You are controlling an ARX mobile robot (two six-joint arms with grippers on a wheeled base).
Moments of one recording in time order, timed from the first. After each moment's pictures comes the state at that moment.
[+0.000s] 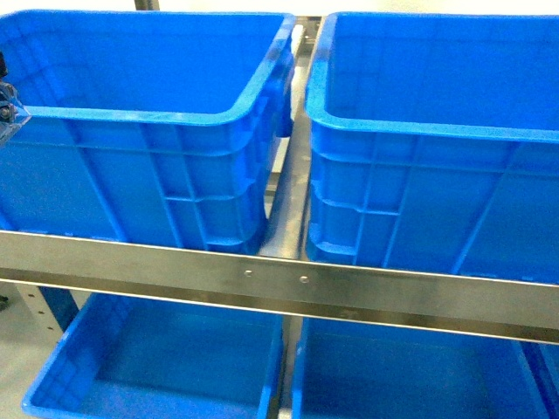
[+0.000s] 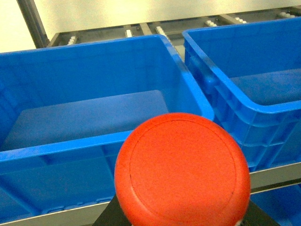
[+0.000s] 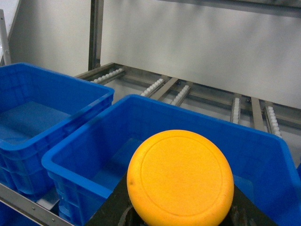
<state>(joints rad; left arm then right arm) -0.35 0.80 0.32 0.42 -0.11 0.06 -0.13 0.61 0.52 0.24 -0.42 -0.08</state>
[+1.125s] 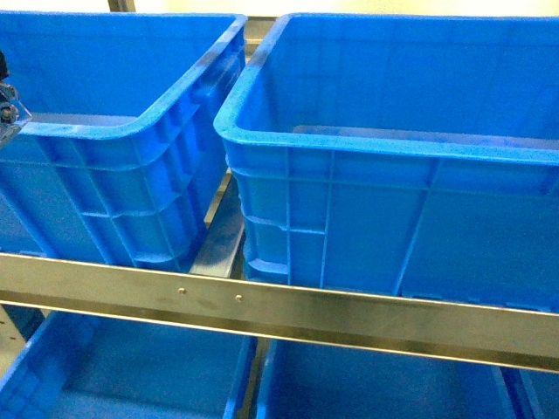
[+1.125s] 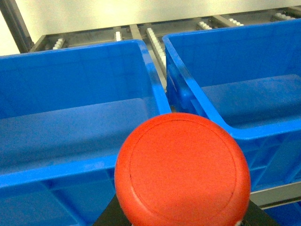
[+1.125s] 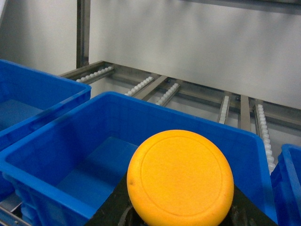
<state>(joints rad) -0.35 0.80 0.32 0.42 -0.11 0.06 -0.13 0.61 0.52 0.24 -0.42 -0.08</state>
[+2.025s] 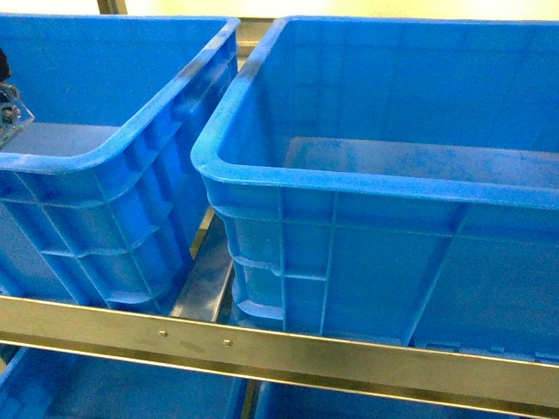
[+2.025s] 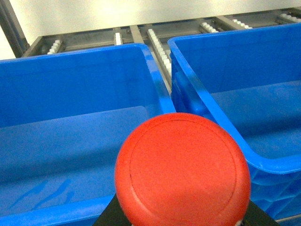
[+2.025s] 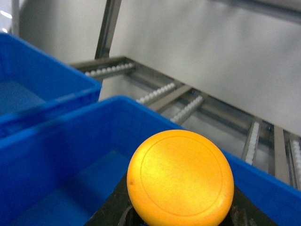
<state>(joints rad) -0.35 0.80 0.32 0.42 -0.11 0.06 0.11 1.06 0.59 0.60 -0.33 -0.25</state>
